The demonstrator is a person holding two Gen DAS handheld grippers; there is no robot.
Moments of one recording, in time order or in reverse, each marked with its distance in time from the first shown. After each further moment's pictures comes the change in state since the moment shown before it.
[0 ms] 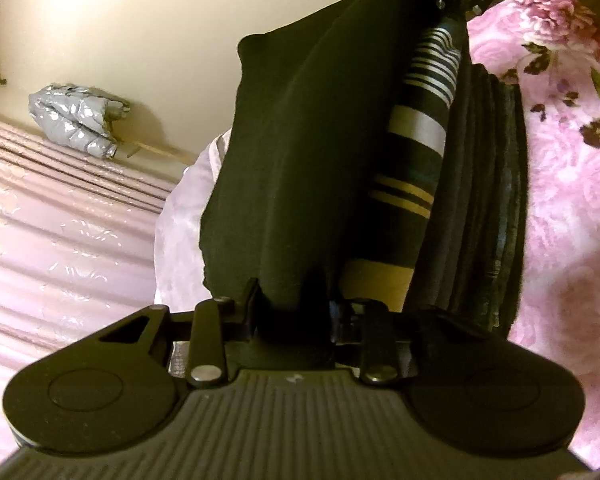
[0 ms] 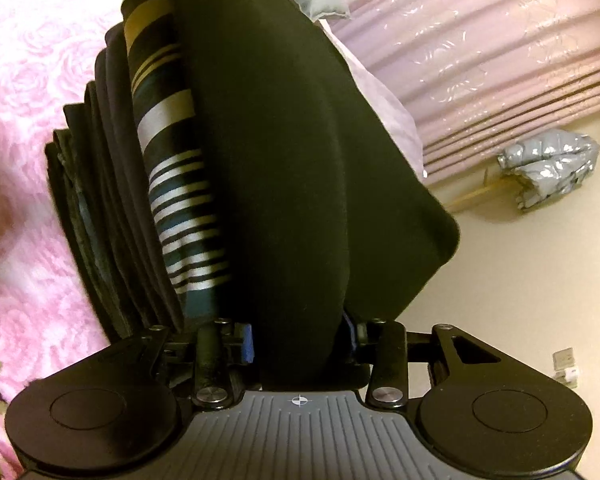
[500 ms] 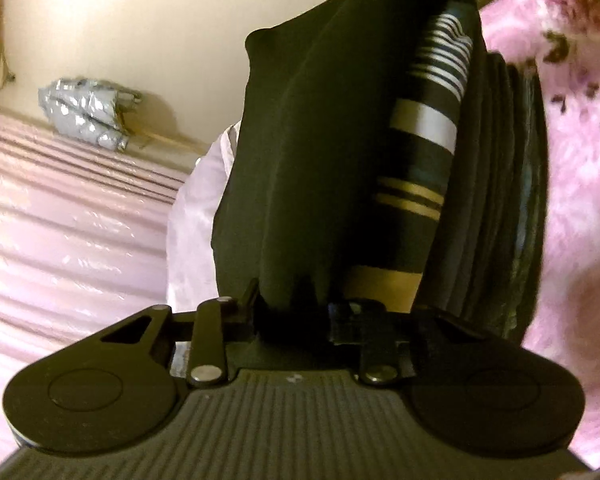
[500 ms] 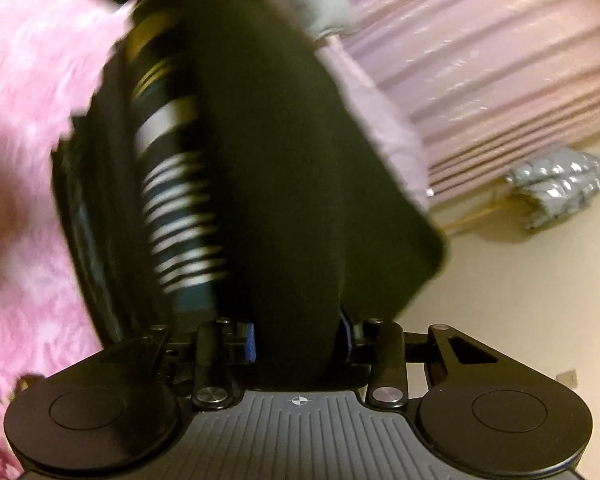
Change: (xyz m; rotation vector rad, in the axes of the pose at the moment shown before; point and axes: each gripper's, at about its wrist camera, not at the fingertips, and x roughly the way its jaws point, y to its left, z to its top) left arm 0.010 -0.007 0.008 0.008 0.037 0.047; right arm 0.013 -0.006 0.000 -0.056 -0.037 0.021
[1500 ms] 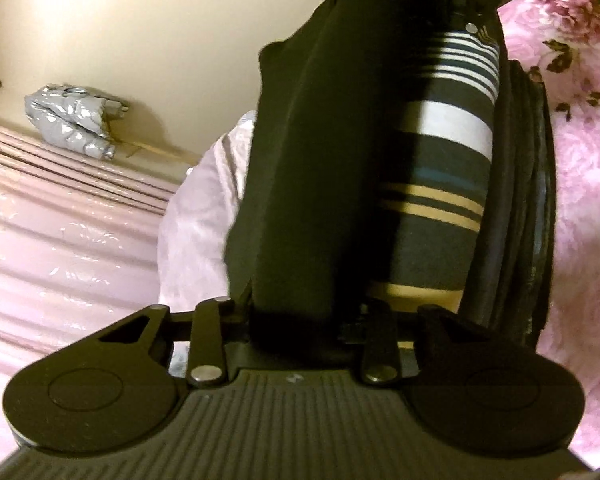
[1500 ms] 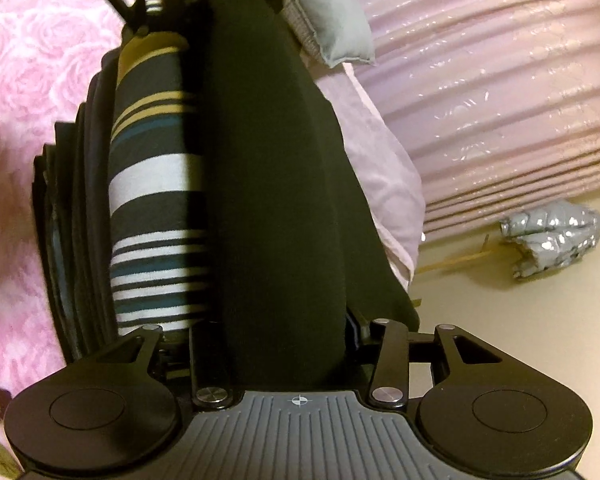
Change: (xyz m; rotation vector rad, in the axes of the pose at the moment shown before) left arm 0.024 0.036 0.014 0.023 -0.020 -0.033; right arm 0.017 -0.015 0.042 -0.130 -0.074 -0.035
